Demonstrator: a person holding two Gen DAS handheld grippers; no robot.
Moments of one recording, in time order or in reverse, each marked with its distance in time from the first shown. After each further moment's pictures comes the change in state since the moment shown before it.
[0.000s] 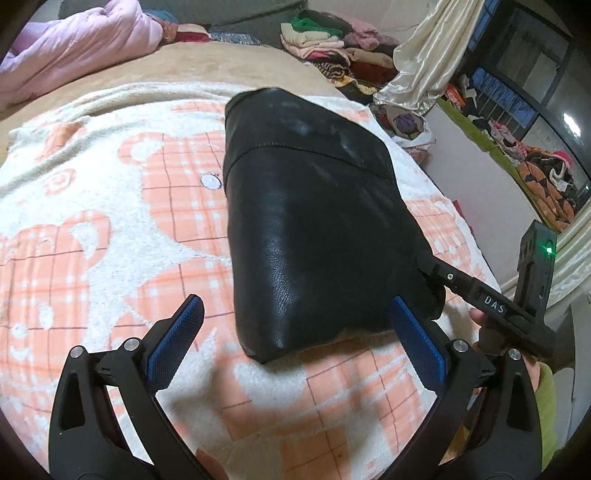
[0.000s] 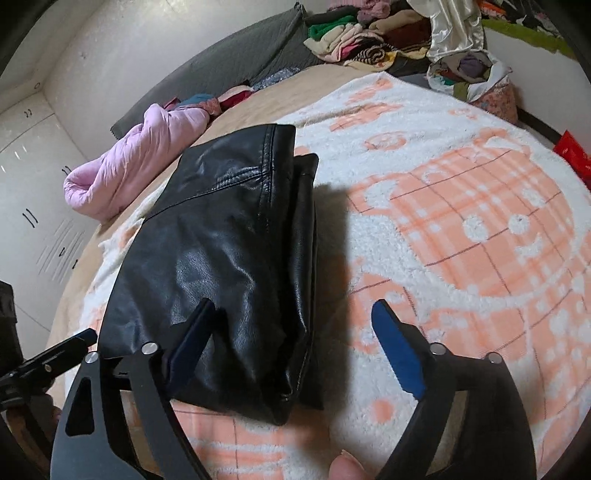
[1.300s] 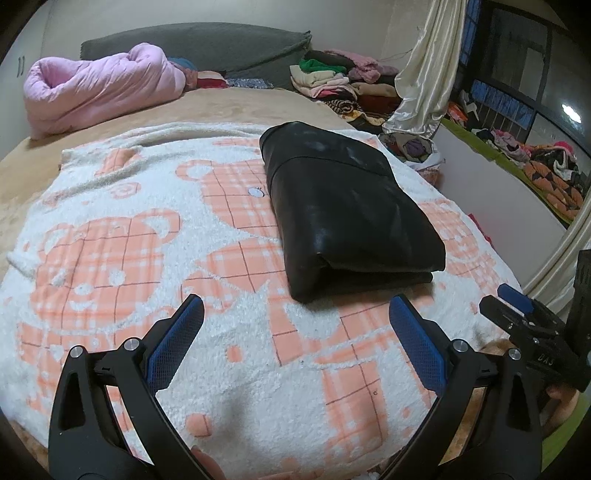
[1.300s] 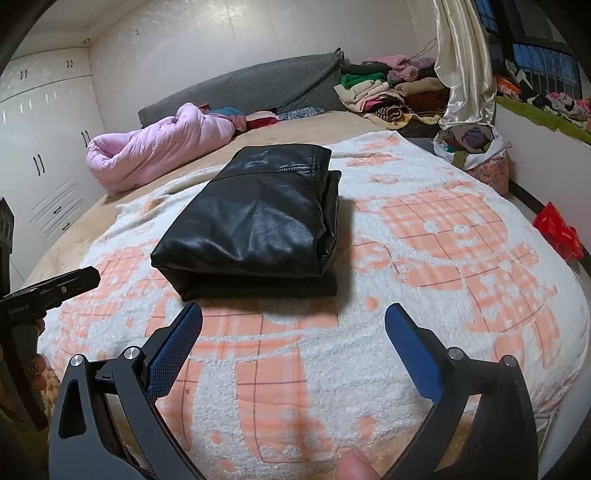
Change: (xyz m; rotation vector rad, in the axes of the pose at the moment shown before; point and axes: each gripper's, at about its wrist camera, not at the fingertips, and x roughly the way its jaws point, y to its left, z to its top) left arm -0.066 0.002 -0.073 0.067 -0.179 0.115; right arm -0.099 0.051 -0.099 -0.231 -0.156 -0.087
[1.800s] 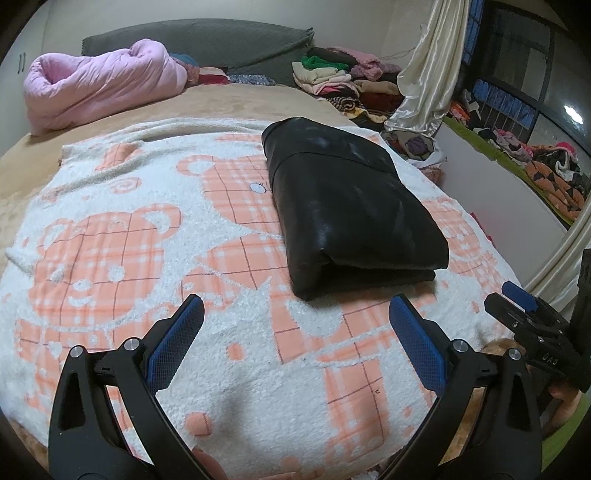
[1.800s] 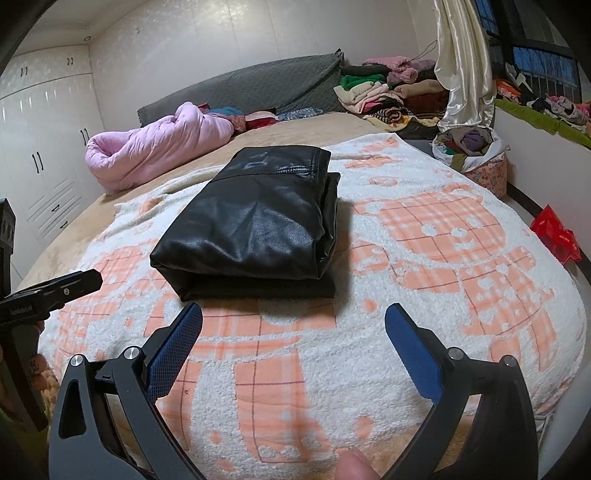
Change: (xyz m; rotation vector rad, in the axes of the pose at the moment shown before) left arm 0.003 0.001 -0.002 -0.009 0.014 0.002; right arm -0.001 0.000 0.002 -0.006 -0.002 -0.007
